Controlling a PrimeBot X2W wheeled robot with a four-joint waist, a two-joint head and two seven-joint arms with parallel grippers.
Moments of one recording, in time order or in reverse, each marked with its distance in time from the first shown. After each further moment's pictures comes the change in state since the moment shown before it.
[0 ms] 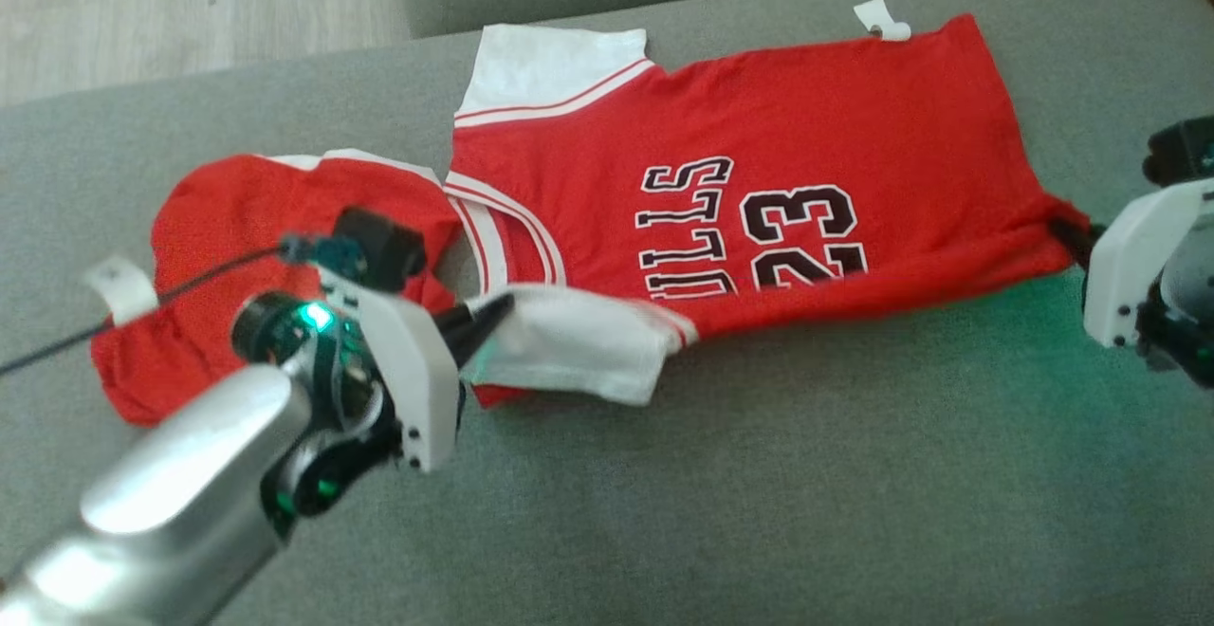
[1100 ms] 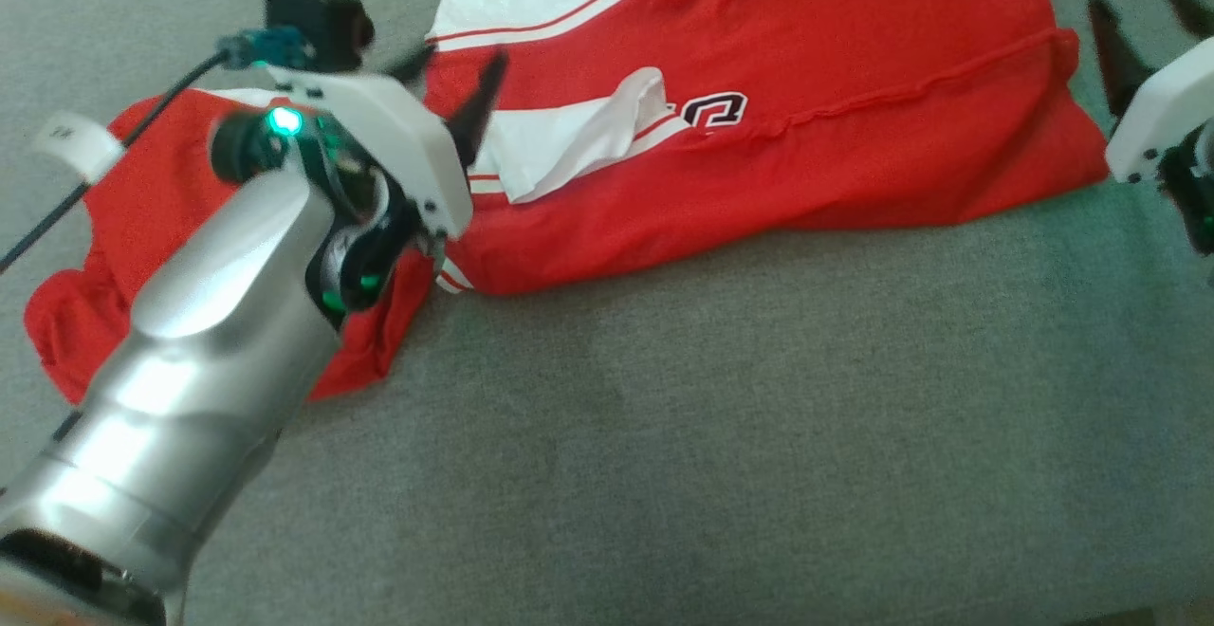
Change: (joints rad) left arm -0.292 -0.267 0.120 0.477 0.026 0.002 -0.235; right arm -0.314 0.131 -0.053 0.344 -0.155 0.000 -0.469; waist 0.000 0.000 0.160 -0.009
